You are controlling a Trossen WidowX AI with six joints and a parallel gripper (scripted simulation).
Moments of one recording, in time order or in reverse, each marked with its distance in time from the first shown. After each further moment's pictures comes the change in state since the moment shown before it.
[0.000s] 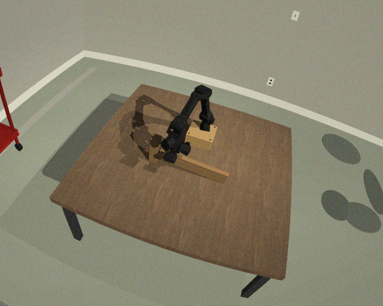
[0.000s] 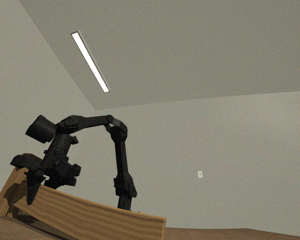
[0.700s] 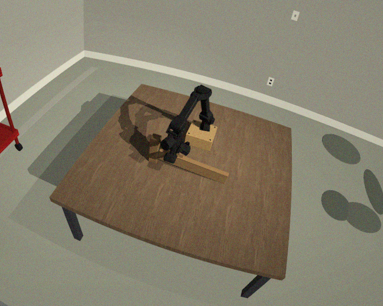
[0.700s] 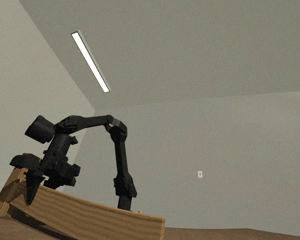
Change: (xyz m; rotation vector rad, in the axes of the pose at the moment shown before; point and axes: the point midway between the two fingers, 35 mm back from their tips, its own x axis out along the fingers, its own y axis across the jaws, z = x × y) arm 0.001 0.000 -0.002 0.000 -0.002 0.000
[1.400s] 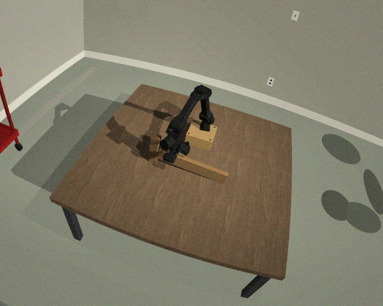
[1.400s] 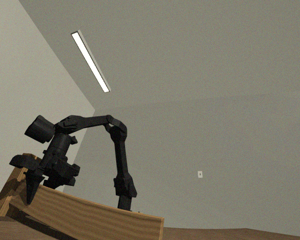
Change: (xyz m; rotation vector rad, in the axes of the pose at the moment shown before) arm -0.001 0.000 -0.002 -0.001 0.002 0.000
